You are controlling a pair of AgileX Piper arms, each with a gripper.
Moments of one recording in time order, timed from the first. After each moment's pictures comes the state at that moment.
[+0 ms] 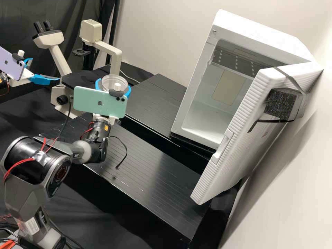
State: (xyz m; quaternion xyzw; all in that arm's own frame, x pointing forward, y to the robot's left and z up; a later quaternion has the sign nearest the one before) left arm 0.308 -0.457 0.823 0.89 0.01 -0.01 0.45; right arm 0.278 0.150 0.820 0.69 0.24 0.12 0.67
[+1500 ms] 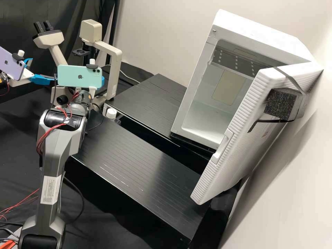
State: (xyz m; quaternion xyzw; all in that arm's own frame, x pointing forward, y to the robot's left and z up) left arm 0.308 -0.457 0.823 0.89 0.01 -0.01 0.45; right arm 0.399 0.245 0.670 0.62 0.30 0.00 0.72
